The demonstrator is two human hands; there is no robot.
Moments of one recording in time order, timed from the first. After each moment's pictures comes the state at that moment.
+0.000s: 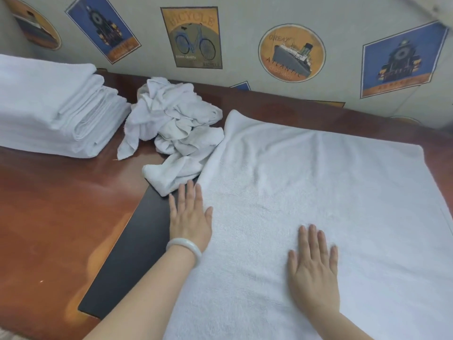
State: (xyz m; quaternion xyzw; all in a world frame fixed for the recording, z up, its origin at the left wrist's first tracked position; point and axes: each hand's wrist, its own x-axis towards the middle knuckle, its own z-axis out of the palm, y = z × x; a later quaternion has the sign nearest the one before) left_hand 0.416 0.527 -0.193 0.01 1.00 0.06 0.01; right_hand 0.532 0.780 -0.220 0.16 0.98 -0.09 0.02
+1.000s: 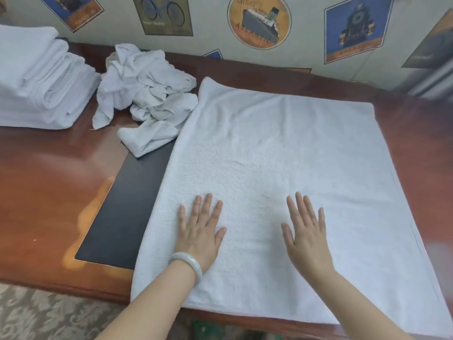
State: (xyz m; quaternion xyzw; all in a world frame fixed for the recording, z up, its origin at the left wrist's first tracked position) left_hand 0.558 0.554 -0.205 0.18 0.98 0.03 0.05; right_hand 0.616 0.805 -0.174 0.06 0.99 -0.14 -0.03
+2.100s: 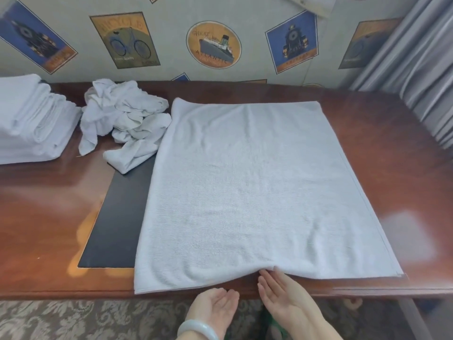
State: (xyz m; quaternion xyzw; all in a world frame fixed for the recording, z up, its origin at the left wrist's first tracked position) left_hand 0.709 0.579 -0.127 -0.48 0.31 0.72 0.39; right_hand 0.744 0.743 -0.130 0.57 0.18 -0.80 0.07
